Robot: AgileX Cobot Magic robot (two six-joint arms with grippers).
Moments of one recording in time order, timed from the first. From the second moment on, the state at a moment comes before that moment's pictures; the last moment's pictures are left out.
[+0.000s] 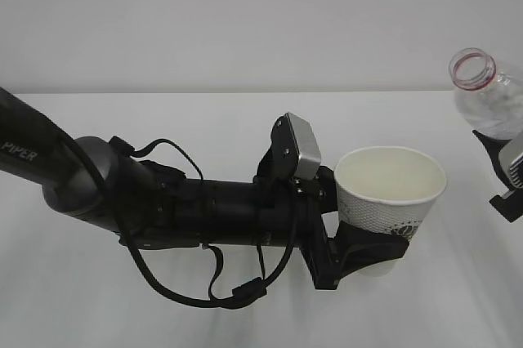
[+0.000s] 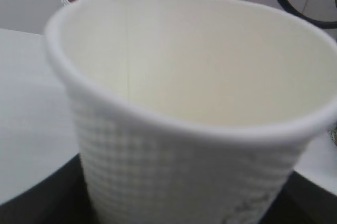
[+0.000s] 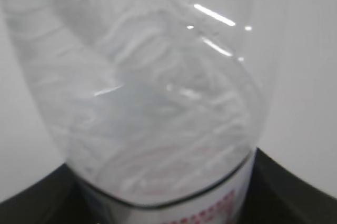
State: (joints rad) left arm -0.72 2.18 -1.05 0.92 -1.06 -0.55; right arm 0.00 1.47 -0.27 -0.17 -0.99 -0.77
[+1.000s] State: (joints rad) left arm -0.72 2.18 -1.05 0.92 -1.07 -0.55; right arm 0.00 1.47 -0.27 -0.17 -1.02 -1.00
